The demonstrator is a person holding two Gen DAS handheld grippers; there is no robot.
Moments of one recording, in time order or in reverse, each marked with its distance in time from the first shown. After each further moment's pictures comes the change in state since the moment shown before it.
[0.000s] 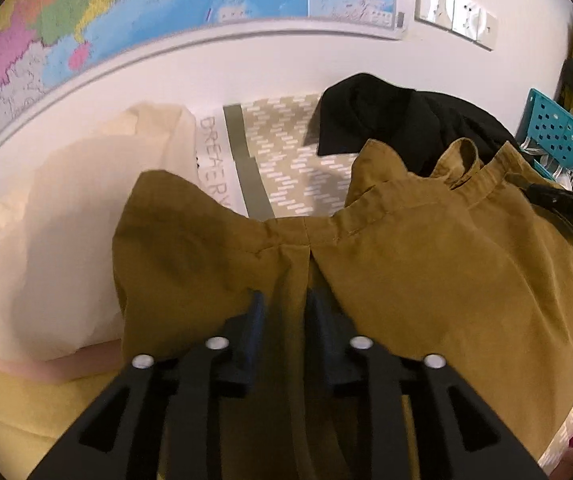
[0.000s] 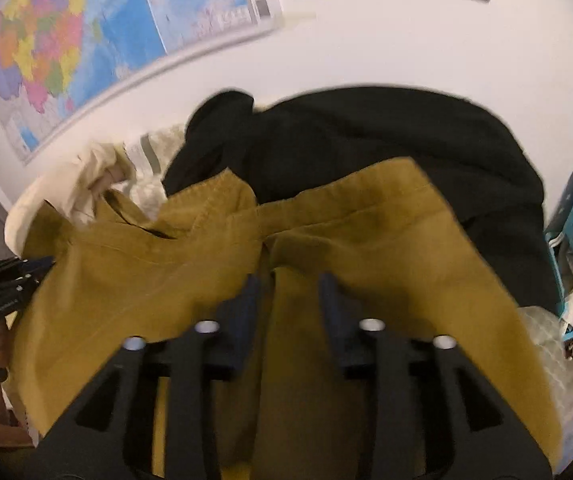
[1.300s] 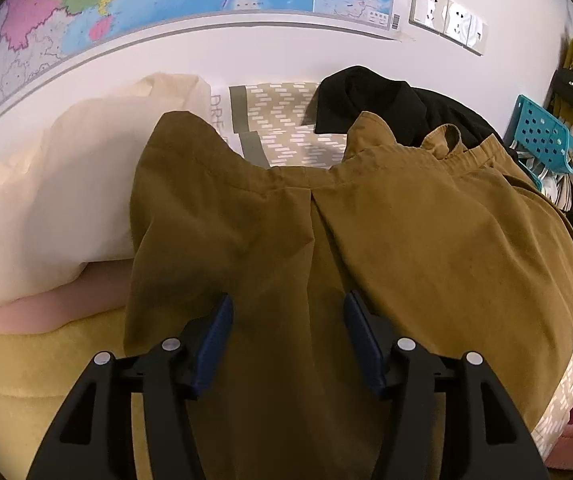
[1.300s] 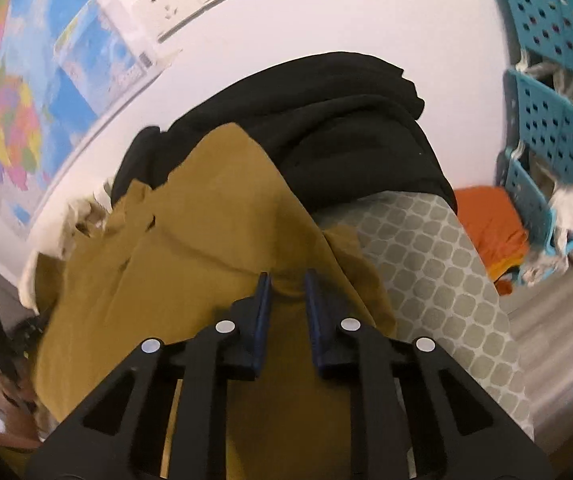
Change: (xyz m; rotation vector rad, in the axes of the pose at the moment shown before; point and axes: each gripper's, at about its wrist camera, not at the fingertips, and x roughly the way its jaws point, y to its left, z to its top) left arm -0.010 0.013 -0.039 -0.041 -0.008 -0.064; right arm -0.046 -0.109 -0.066 0.306 -0.038 0.016
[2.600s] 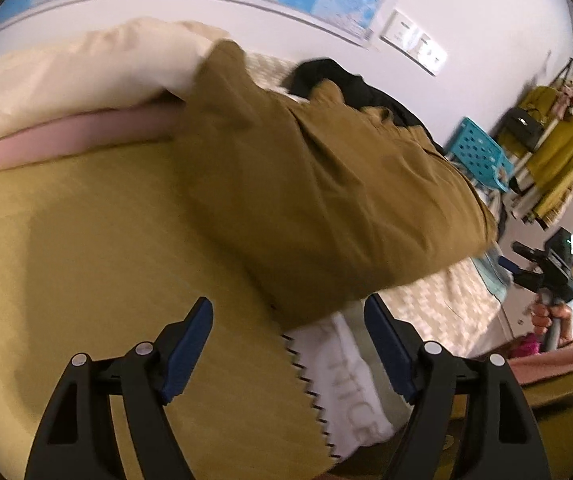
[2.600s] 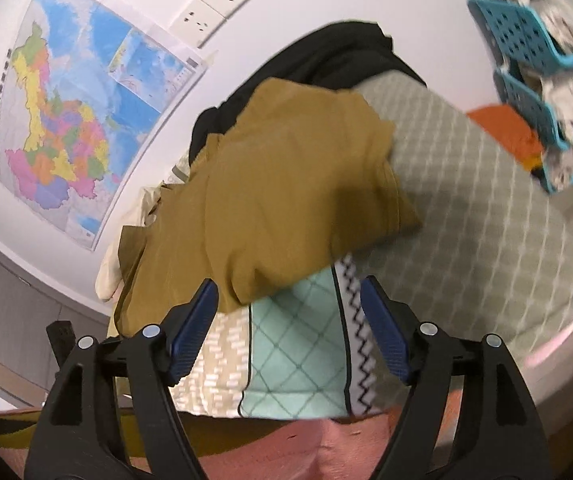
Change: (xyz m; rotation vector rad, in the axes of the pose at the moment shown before) left arm -0.085 0.038 -0.109 -0.156 0.042 -0.304; right arm -0.099 0.000 -0.114 0.205 0.037 0.216
